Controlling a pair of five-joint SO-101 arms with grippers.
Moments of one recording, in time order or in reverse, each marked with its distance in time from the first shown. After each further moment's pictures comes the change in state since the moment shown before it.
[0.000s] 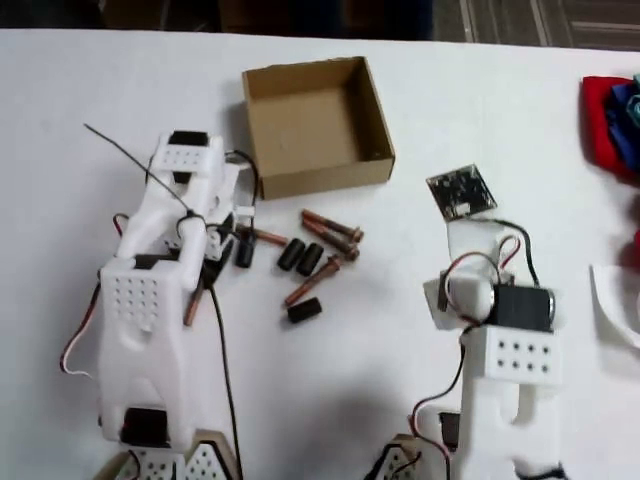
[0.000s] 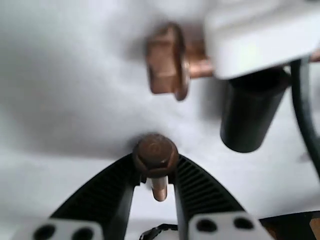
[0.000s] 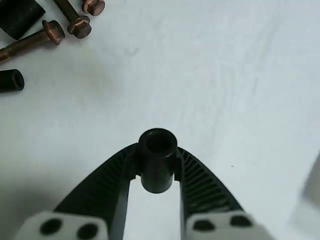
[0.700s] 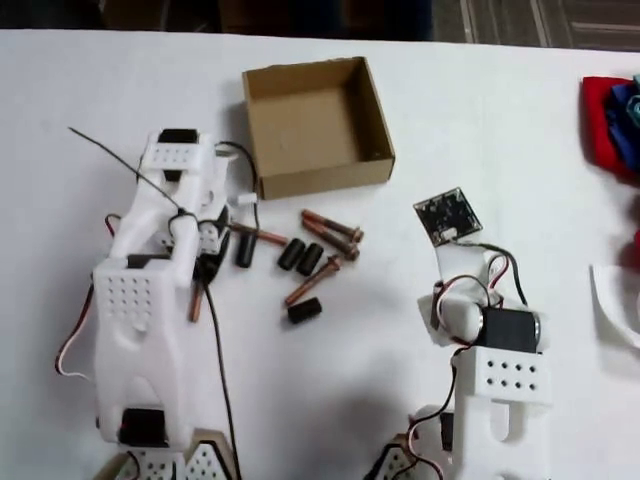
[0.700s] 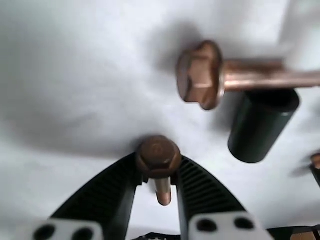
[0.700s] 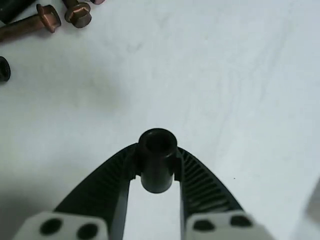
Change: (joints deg) left arm -2.1 0.3 -1.0 -2.0 4.4; right arm 0.0 -4.7 10.5 -8.3 3.9
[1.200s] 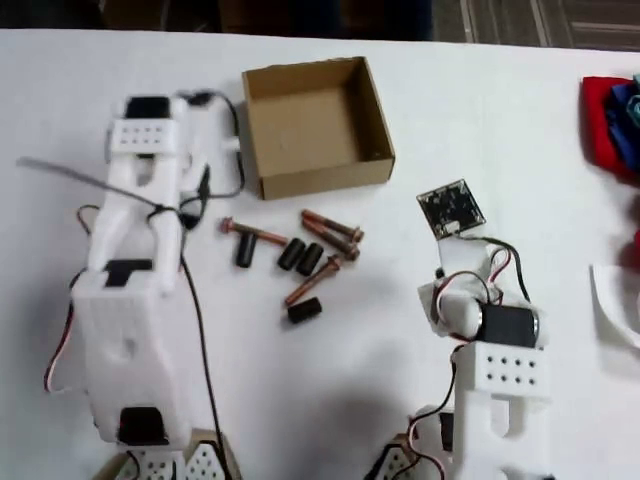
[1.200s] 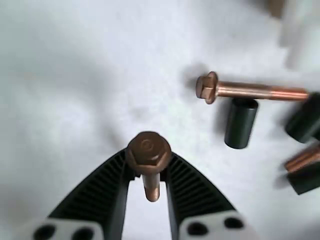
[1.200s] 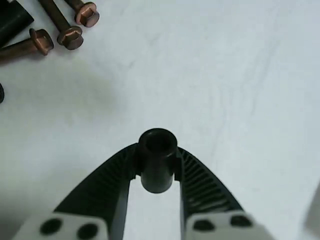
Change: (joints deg) left arm -2.6 -18.0 -5.1 1.4 0.0; right arm -1.2 3.9 0.0 -5.8 -2.0
